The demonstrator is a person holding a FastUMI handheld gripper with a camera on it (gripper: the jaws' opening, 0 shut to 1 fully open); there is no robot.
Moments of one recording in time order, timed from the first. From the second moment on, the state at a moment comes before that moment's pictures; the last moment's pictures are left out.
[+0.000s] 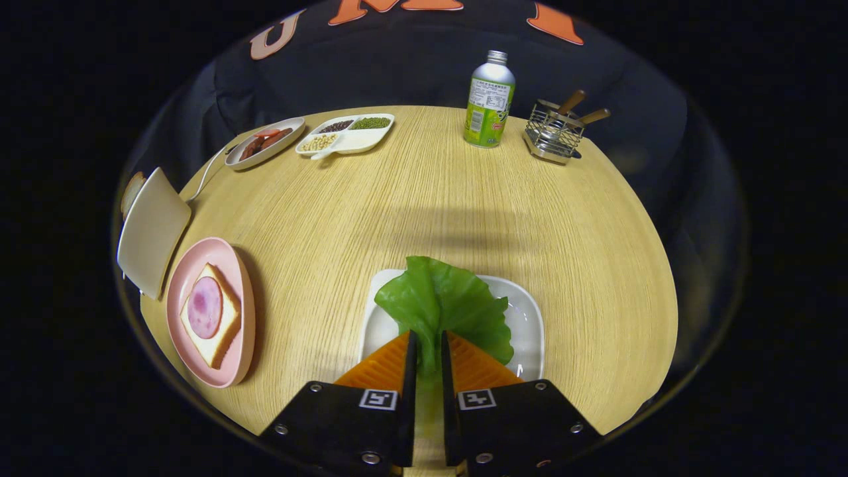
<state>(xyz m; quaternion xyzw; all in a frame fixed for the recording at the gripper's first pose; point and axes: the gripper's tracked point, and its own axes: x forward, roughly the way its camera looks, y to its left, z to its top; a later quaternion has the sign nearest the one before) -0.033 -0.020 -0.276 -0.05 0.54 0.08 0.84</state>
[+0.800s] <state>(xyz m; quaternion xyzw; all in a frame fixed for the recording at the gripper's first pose) -0.015 -0.002 -0.209 0.01 0.45 0.10 0.89</state>
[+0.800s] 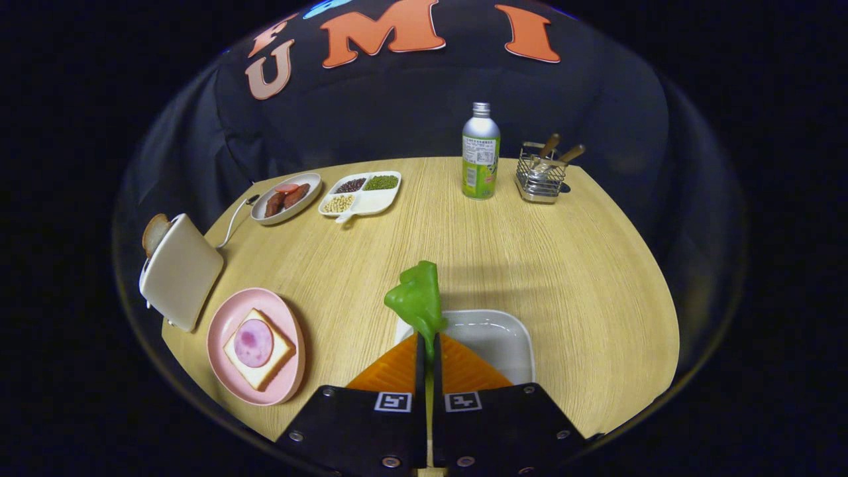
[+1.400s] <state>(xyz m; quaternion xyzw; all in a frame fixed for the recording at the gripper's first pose) -0.019 0.077 -0.159 0.00 0.40 0.18 0.90</state>
